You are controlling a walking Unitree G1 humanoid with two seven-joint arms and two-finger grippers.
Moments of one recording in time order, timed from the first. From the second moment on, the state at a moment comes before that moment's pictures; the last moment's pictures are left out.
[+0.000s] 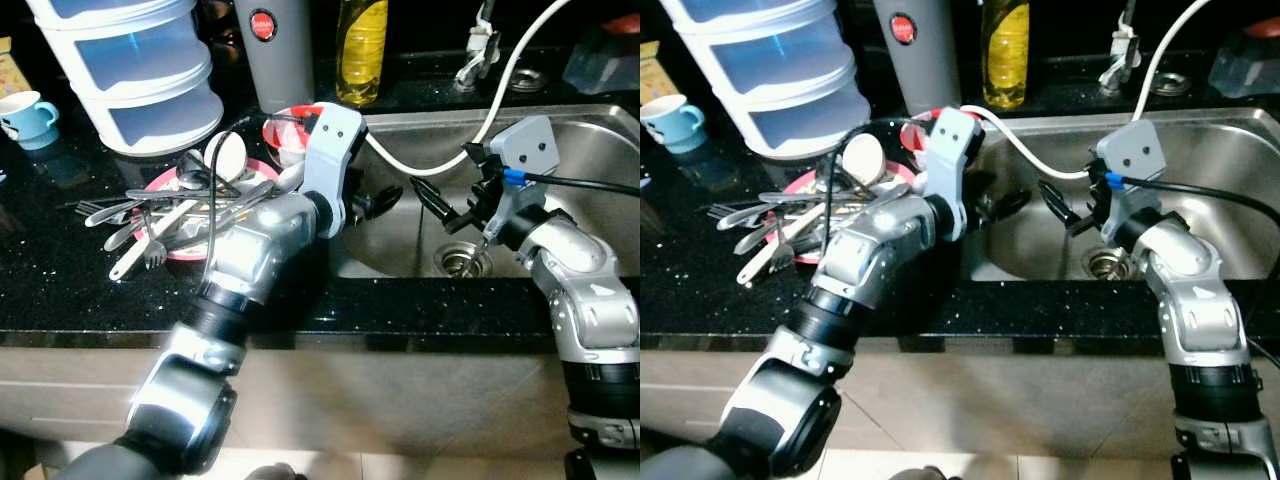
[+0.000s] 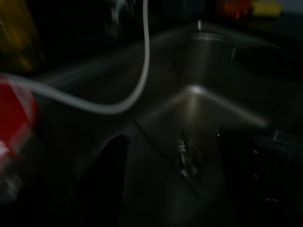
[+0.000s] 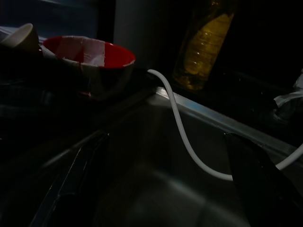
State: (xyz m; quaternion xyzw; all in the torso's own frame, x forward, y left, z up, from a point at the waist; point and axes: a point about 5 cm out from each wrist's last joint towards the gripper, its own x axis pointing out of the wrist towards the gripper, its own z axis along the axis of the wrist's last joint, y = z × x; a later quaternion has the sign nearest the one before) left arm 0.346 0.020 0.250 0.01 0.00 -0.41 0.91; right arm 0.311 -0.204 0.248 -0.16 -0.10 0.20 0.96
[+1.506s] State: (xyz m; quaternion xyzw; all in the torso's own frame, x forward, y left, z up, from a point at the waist) left arm 0.287 0.205 0.205 -0.06 0.12 0.04 0.99; right arm 0.321 -0.155 0.255 -0.11 -0.15 0.27 0.94
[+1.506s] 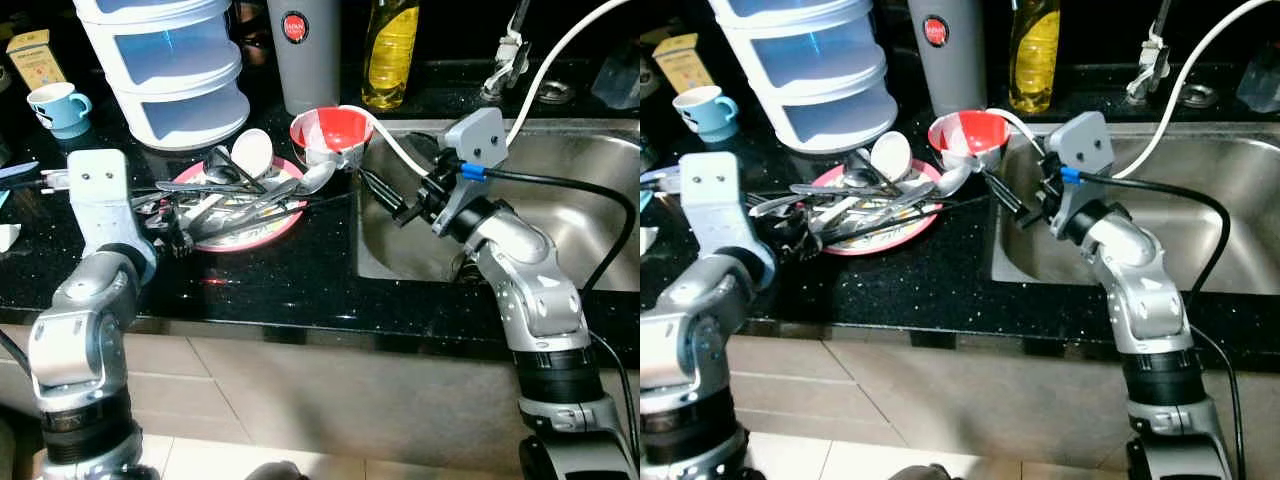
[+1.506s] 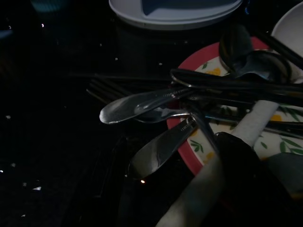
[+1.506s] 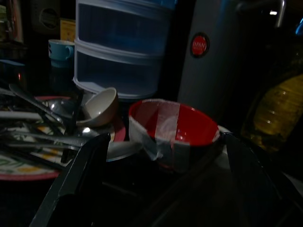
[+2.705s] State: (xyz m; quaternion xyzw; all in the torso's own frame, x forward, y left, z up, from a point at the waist) left arm 0.297 0.162 0.195 -0.10 0.14 0.08 0.98; right arm 0.321 -0.153 0.254 -0.10 -0.16 0.26 0.95
